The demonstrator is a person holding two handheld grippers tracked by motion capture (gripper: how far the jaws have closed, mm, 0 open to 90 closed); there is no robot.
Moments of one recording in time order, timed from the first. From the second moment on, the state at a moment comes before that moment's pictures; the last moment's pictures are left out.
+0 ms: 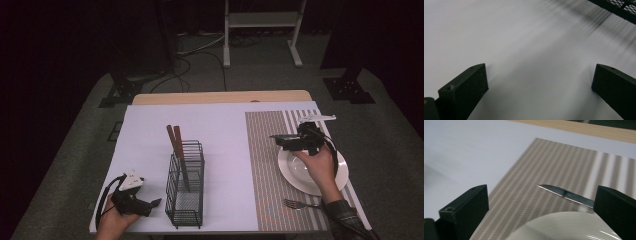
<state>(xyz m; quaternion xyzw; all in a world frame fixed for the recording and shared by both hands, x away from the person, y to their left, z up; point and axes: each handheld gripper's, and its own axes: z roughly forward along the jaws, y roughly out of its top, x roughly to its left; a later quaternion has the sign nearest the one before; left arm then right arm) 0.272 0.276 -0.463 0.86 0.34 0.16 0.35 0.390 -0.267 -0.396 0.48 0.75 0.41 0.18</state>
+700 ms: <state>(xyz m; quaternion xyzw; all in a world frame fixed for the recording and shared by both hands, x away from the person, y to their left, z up) 0.272 0.276 -0.463 0.86 0.34 0.16 0.35 0.322 -0.182 -0.404 0.35 0.82 0.42 0.13</state>
